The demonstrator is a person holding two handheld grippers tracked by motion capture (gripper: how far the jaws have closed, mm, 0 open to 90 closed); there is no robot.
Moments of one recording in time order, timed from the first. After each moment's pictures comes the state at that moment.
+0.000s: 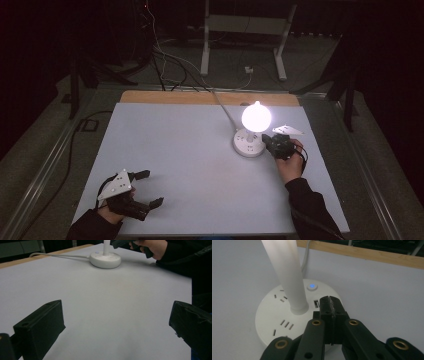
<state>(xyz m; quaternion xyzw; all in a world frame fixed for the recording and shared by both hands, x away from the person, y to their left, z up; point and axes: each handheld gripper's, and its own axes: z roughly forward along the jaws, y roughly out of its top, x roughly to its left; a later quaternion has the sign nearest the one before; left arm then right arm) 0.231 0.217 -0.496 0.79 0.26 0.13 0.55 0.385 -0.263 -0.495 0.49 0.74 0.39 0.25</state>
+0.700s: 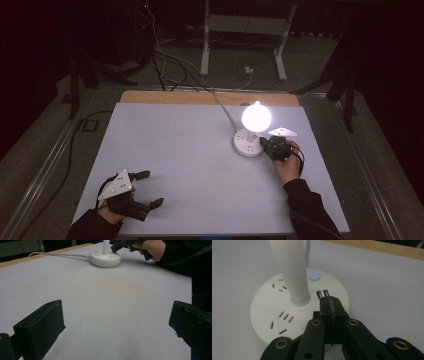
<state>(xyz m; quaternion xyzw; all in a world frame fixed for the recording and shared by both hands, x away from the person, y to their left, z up) 0.231 0.217 -0.496 0.79 0.26 0.13 0.55 0.386 -0.258 -0.507 0.49 0.75 0.38 0.25</state>
